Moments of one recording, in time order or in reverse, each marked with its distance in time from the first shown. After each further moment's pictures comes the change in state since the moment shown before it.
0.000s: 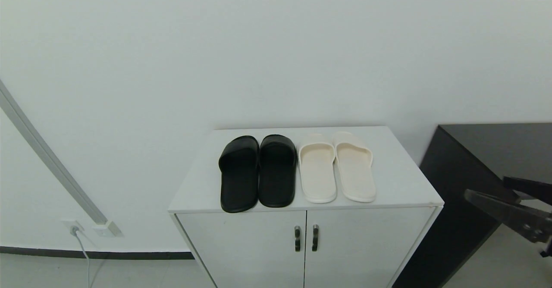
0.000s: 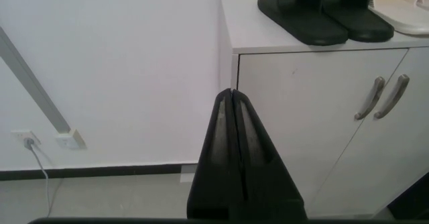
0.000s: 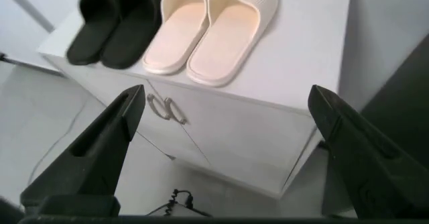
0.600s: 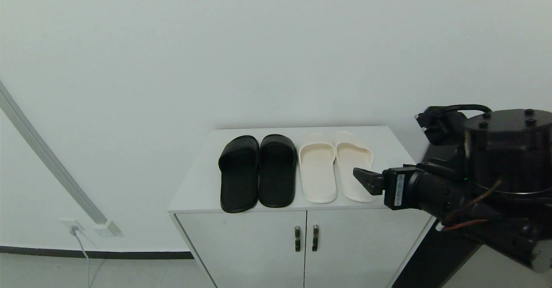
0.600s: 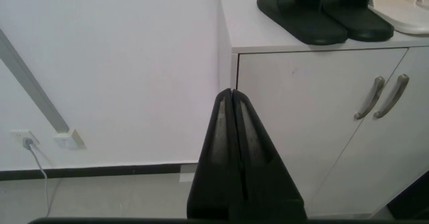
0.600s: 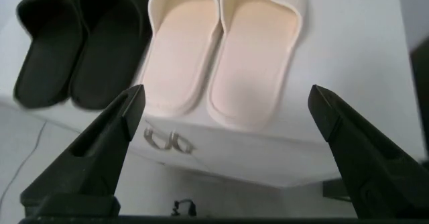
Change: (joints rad) left arm 0.000 0.000 0.000 0.000 -0.002 0.000; right arm 0.239 0.491 -0.304 -0.059 -0.339 0.178
